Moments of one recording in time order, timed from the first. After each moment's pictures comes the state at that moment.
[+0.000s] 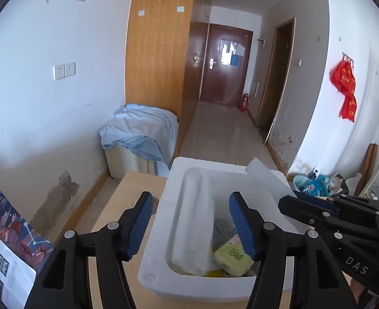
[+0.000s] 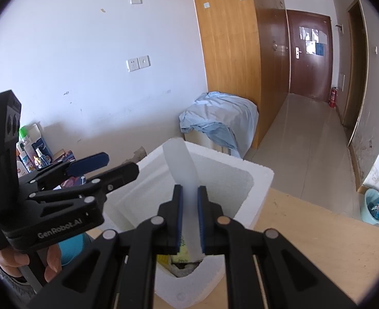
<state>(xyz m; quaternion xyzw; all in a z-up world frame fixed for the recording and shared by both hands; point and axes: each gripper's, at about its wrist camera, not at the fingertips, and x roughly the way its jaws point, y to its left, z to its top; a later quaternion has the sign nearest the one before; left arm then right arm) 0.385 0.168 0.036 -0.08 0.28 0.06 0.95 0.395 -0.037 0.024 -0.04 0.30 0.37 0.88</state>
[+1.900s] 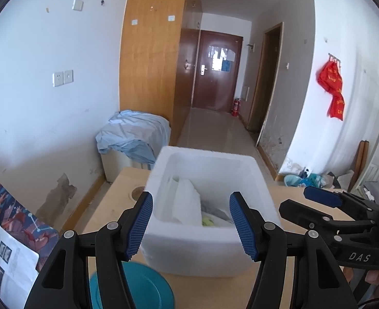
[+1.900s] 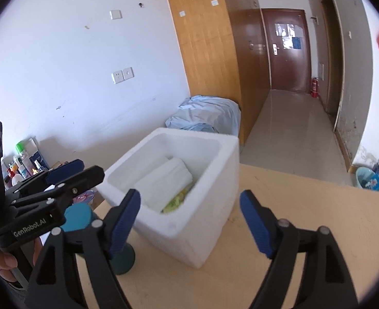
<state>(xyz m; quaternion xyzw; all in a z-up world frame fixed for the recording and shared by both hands) 0.313 0.135 0.043 -0.07 0.26 0.04 0.96 0.350 -0.091 0.016 0.00 0.30 0.33 0.90</state>
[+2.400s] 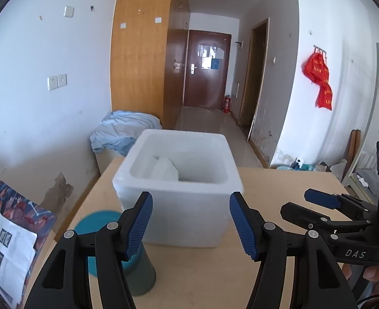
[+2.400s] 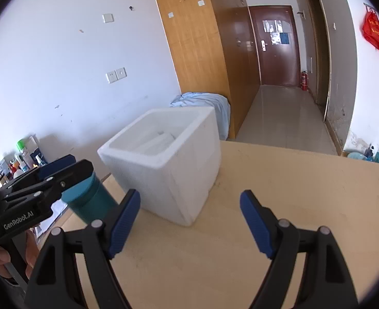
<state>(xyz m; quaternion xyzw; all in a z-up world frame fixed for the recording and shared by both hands) 0.260 0.095 0.034 -0.05 0.26 0.02 0.96 0.299 -0.135 -0.004 0.02 0.31 0.30 0.90</state>
